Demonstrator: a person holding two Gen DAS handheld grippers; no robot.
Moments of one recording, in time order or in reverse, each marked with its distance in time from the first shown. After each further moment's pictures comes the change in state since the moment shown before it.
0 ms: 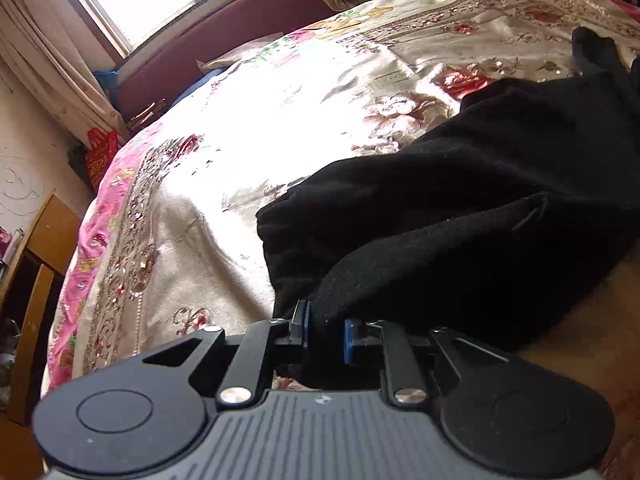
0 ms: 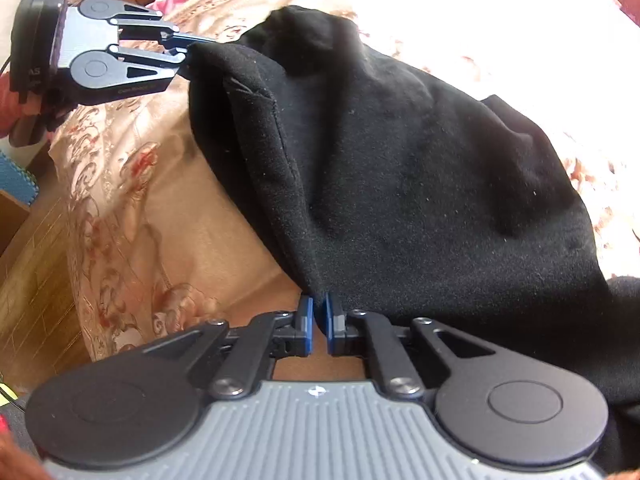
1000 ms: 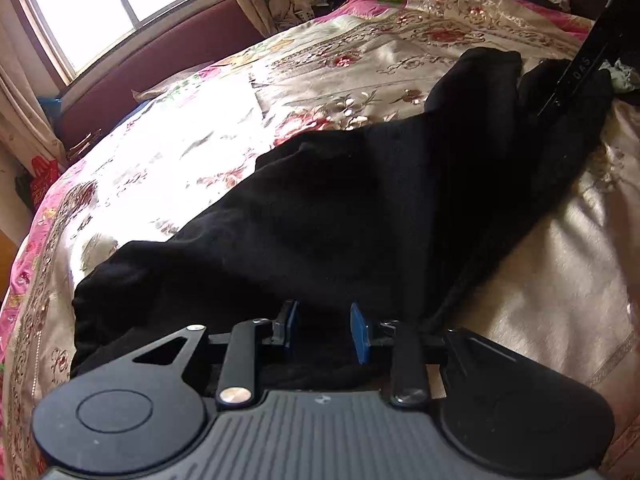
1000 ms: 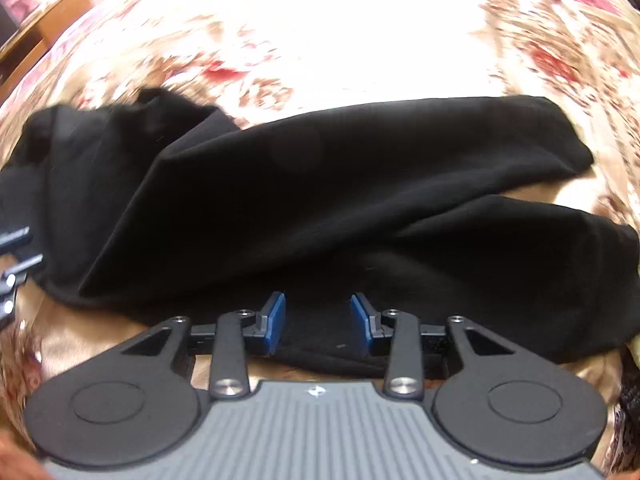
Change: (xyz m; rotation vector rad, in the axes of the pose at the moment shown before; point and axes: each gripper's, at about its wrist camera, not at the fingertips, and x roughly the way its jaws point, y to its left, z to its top) left arm -0.048 -0.170 0.064 0.000 -0.103 -0.214; right arm -0.095 -0.187 -0.141 0.682 -0.144 -0.335
